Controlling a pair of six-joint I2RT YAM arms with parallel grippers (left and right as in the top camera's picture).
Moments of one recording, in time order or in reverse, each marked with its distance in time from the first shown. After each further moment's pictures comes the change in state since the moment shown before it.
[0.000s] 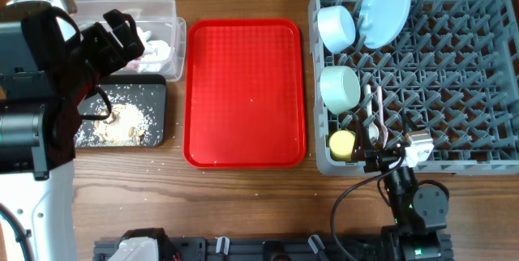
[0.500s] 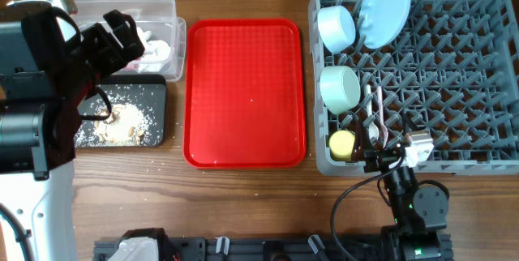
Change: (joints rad) left arm 0.000 0.000 0.000 -0.004 0.000 0.000; right arm 0.000 0.000 0.000 0.000 0.000 0.000
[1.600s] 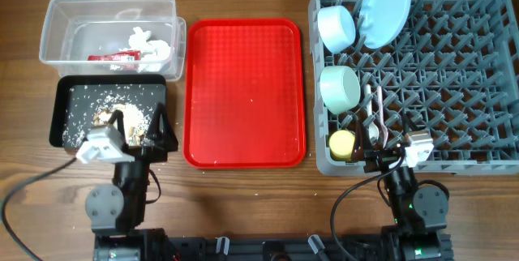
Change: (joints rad) left arm -0.002 -1.039 -1.491 1.106 0.031 0.003; right arm 0.000 -0.002 0.000 -0.003 0.000 0.000
